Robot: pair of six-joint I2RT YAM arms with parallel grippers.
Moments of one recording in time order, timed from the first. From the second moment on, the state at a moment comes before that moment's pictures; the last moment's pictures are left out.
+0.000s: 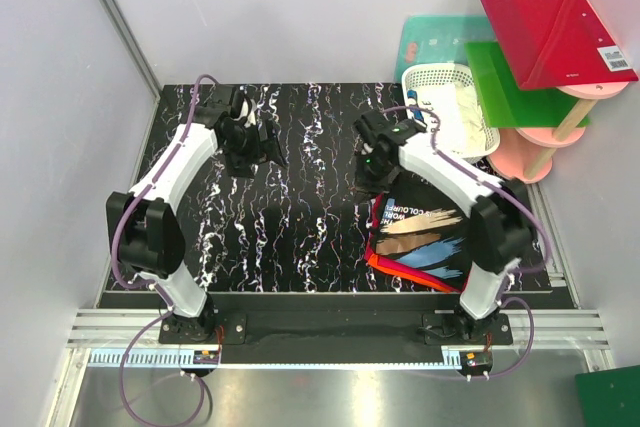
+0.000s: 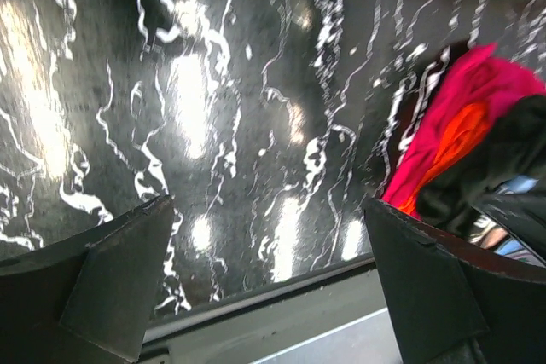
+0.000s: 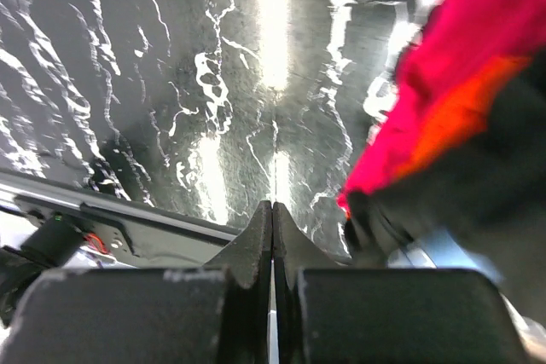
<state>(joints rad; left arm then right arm) -0.22 1.68 1.51 -0.95 0.30 -0.44 0.57 1.75 1.51 -0.98 -0.17 0.63</state>
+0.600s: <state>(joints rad) -0.22 1.67 1.48 -0.95 0.28 -0.44 0.65 2.04 1.46 -1.07 -0.16 0.58</state>
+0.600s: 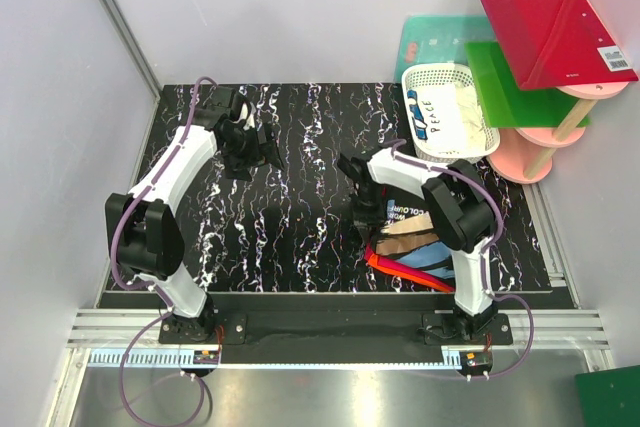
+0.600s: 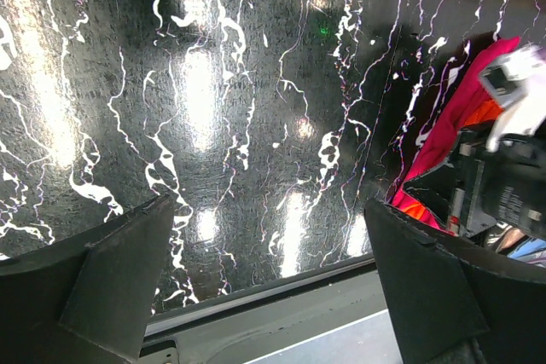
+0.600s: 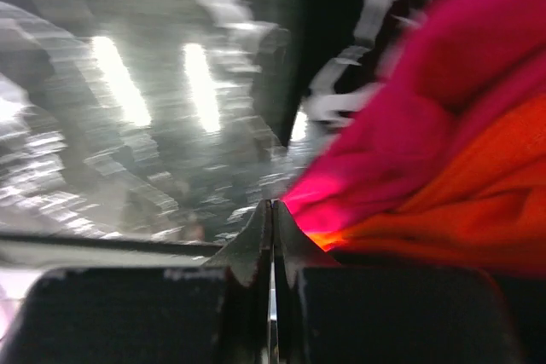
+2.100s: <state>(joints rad) -0.22 1.66 1.45 -0.95 0.28 -0.42 0.59 2.10 1.43 -1.20 -0.01 0.60</state>
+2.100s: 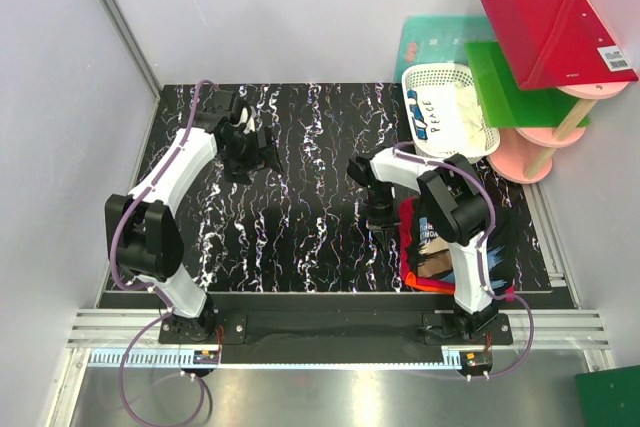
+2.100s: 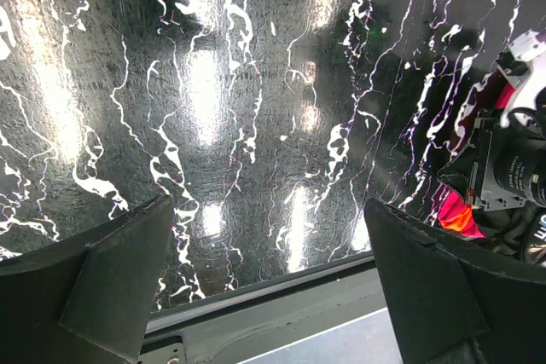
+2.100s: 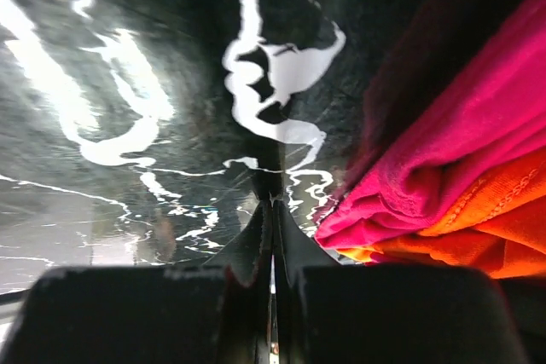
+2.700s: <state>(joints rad) -0.22 1.66 1.45 -0.95 0.28 -0.41 0.37 2.01 1.21 -1.22 0.11 0.62</state>
